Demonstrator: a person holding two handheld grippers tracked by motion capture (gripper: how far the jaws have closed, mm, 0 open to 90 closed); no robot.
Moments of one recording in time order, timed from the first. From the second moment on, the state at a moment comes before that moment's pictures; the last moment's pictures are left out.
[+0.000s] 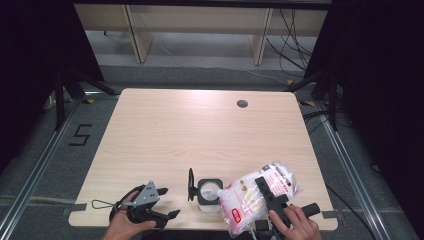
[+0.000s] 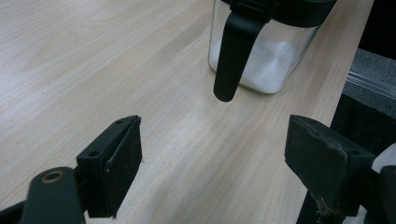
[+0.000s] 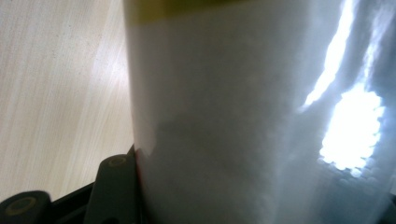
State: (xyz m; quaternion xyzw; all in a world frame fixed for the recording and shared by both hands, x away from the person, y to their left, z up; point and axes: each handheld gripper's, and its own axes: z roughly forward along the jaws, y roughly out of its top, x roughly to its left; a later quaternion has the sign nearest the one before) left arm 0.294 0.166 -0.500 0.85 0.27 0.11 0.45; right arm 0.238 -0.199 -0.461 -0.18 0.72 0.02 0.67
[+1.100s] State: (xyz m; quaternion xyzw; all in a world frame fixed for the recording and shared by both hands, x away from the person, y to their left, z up) left arm 0.291 0.165 -0.501 0.84 0.28 0.11 0.45; right arm 0.237 -0.196 -0.461 -0.20 0.72 0.01 0.67
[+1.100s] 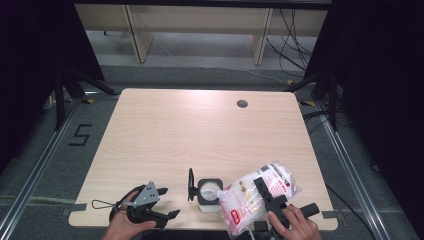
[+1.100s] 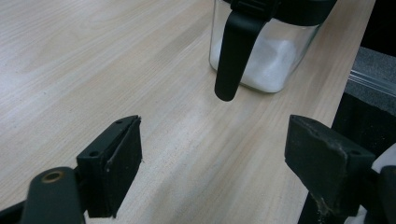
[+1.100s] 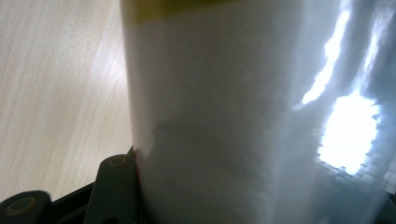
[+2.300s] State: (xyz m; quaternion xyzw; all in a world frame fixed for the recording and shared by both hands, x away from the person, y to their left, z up) left arm 0.291 0.164 -0.501 0.84 0.28 0.11 0.45; right arm 0.235 -0.194 -0.457 -0.22 0.71 0.00 0.67
